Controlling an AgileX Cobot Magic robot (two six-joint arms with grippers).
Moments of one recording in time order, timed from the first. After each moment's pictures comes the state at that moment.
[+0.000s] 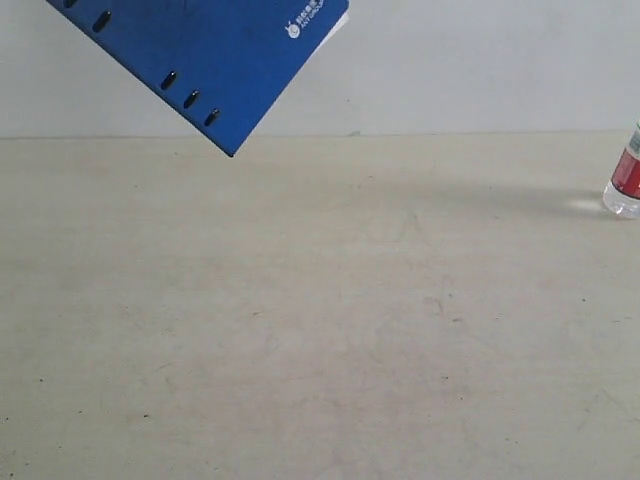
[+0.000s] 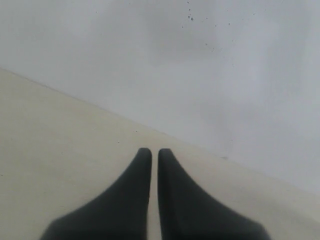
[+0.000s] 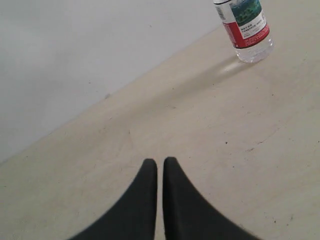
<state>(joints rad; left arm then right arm) 0.05 0.03 0.00 0.56 0.09 -0.97 -0.07 0.16 0.00 0.75 0.20 -0.19</state>
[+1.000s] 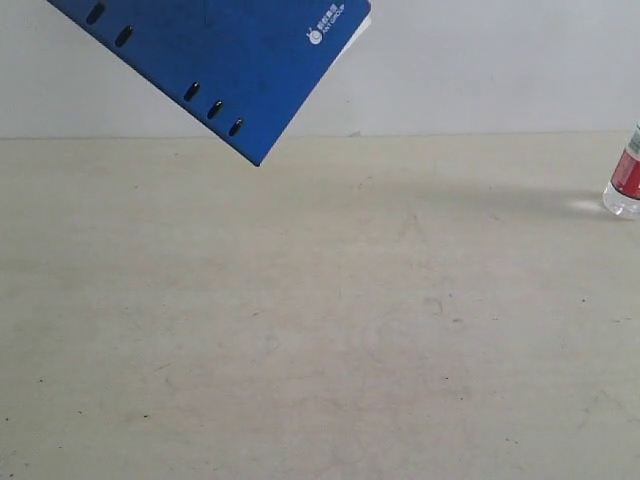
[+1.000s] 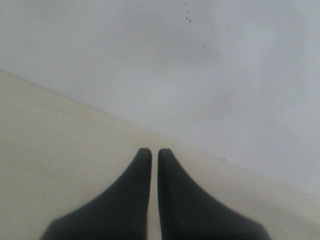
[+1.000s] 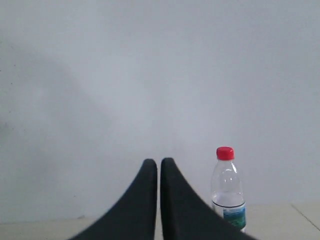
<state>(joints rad) 0.05 0.02 0.00 0.56 0.09 -0.97 0.03 0.00 -0.13 0.53 -0.07 -0.47</state>
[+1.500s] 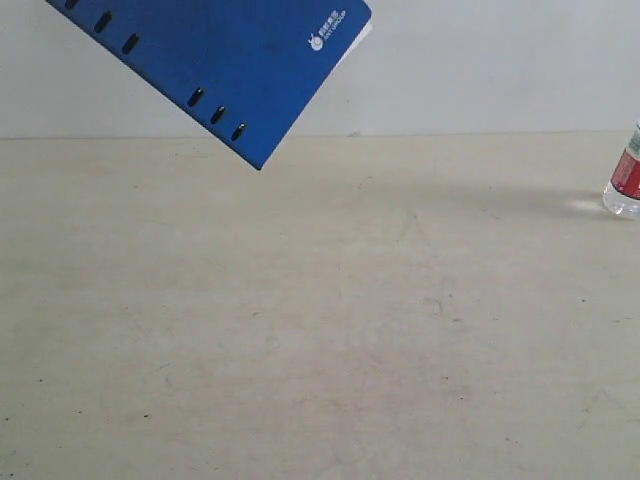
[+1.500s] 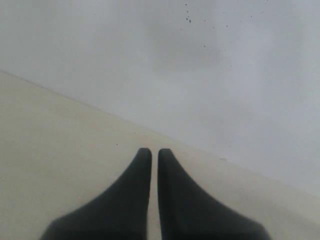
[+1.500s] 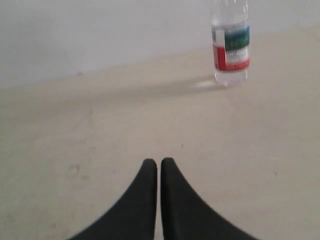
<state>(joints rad) 0.05 0.02 0.00 0.56 0.09 -0.97 0.03 0.00 -0.01 -0.02 0.35 0.24</state>
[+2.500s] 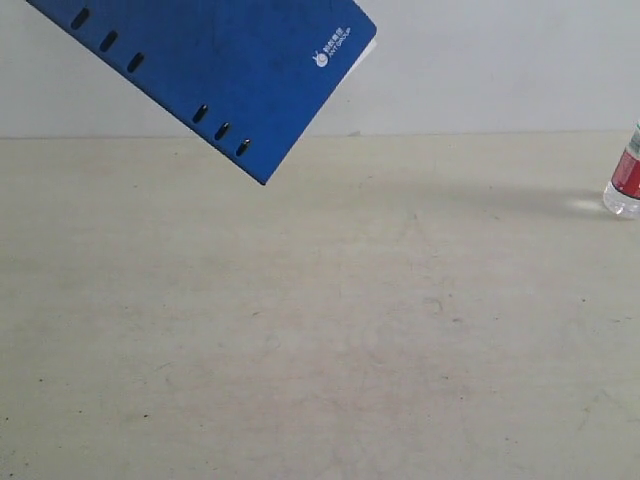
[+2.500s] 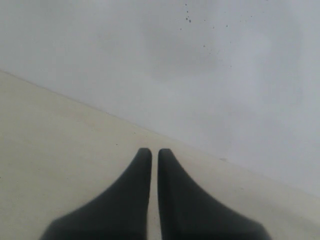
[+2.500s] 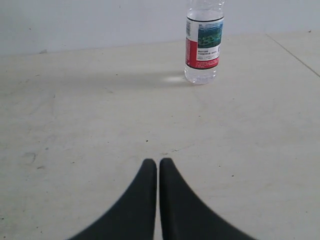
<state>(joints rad) 0.05 0.02 0.00 0.56 0.09 -0.97 -0.16 0.00 0.00 0.24 0.38 -0.20</state>
